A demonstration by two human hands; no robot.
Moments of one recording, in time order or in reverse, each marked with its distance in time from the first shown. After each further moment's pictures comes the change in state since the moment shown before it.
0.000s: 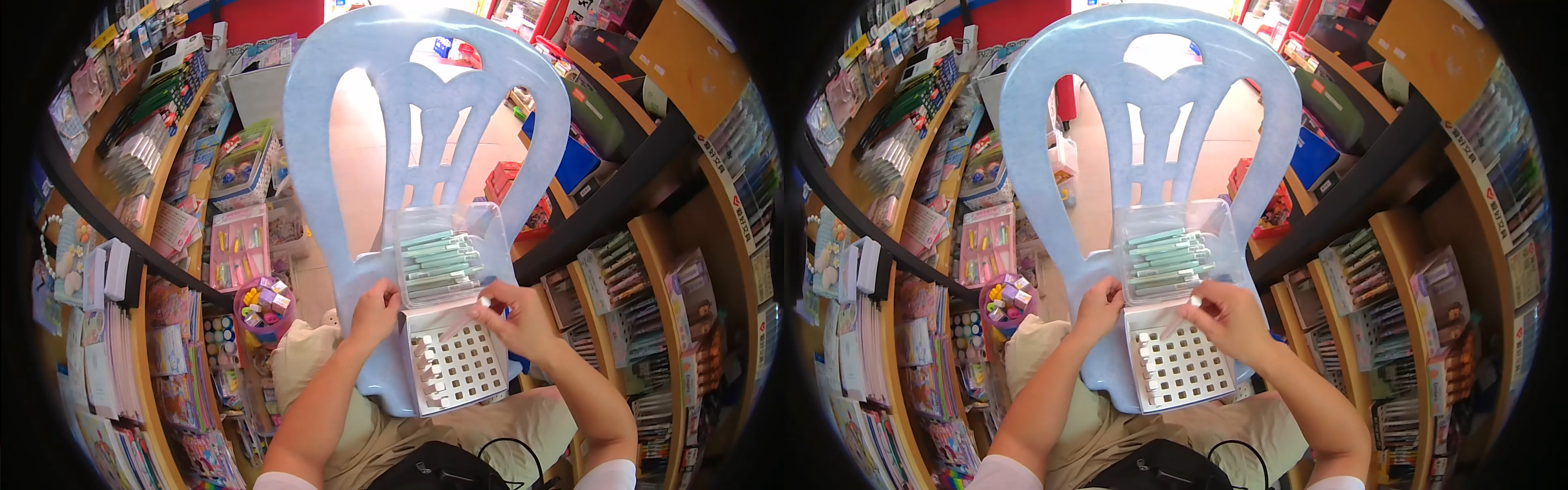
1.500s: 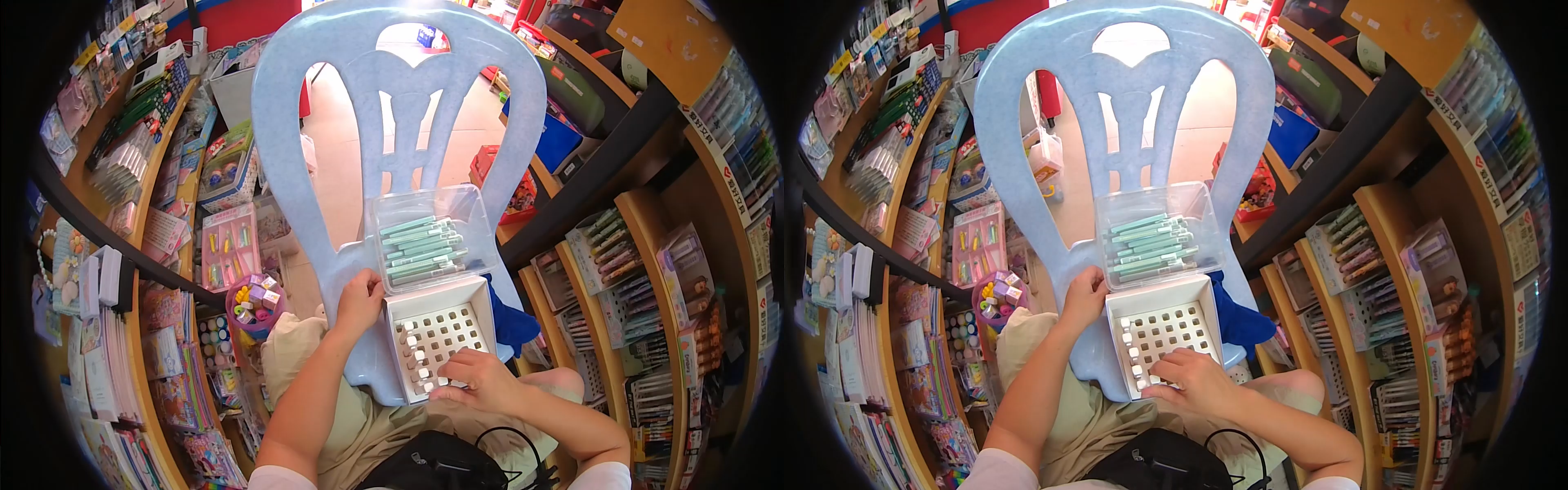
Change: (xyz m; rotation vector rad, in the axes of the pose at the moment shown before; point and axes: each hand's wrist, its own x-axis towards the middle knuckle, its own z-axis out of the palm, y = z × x) left_hand 0.002 -0.006 0.004 0.053 -0.002 0.026; right_hand -0.082 0.011 0.038 -0.216 -0.245 -0.283
